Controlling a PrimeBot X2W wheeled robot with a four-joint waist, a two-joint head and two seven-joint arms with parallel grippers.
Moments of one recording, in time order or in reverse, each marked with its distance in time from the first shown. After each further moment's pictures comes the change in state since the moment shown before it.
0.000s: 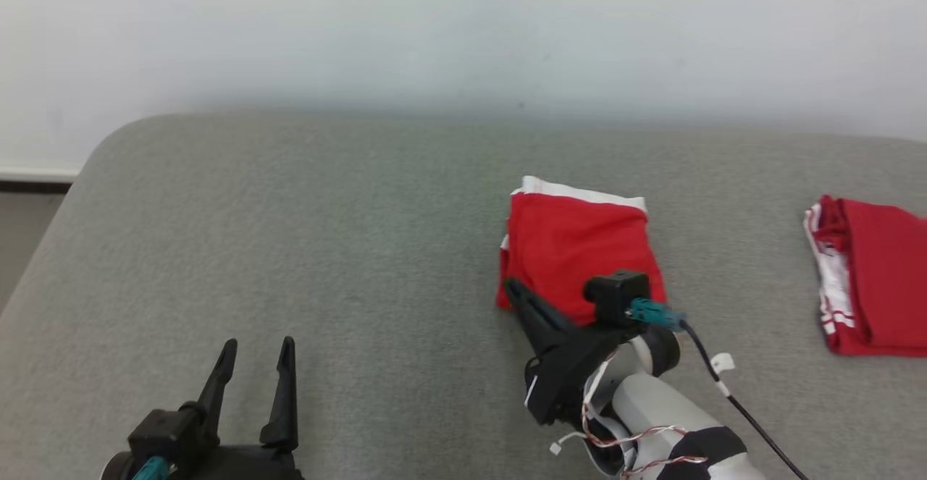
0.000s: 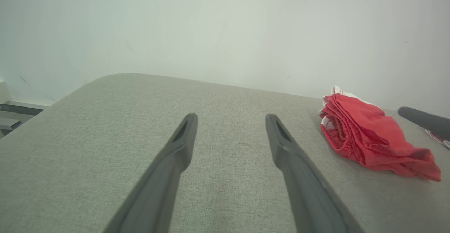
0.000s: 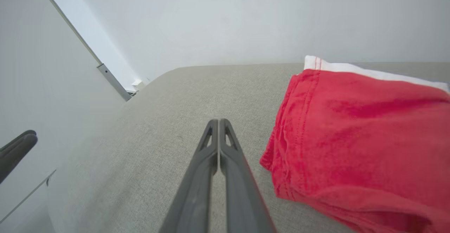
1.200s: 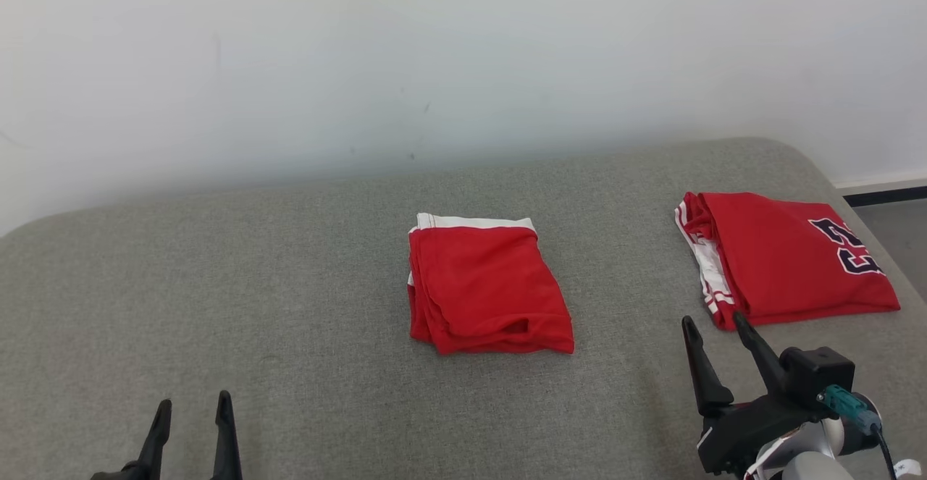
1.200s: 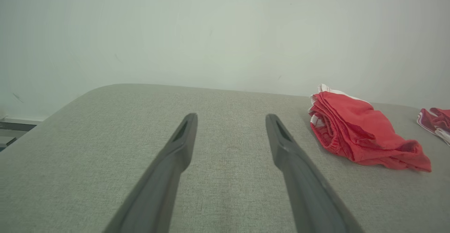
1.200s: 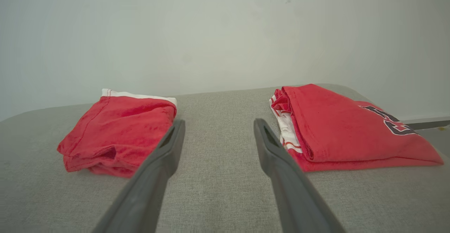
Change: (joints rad) left arm 0.136 0.002 0.130 -0.051 0.044 0.037 0.000; right arm 0.358 -0.172 -0.490 -0.245 -0.346 0.000 -0.077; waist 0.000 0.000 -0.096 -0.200
